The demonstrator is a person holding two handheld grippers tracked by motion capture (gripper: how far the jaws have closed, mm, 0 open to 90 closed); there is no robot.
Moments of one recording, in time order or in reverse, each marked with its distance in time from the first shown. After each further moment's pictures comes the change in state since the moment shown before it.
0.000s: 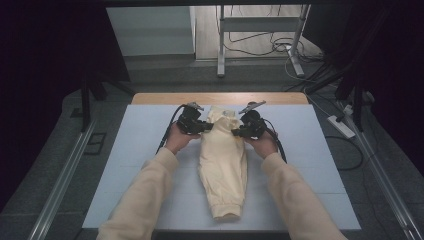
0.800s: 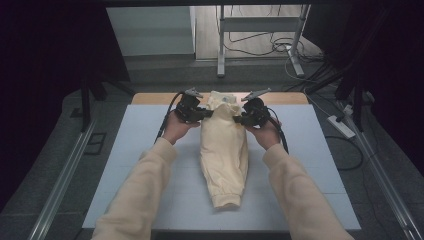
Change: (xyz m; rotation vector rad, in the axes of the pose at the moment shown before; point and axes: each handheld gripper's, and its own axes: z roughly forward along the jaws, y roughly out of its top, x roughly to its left) left arm -0.001 0.035 -0.032 -0.072 0.046 0.063; right arm 0.001 0.034 -0.035 -0.093 -0.060 -0.030
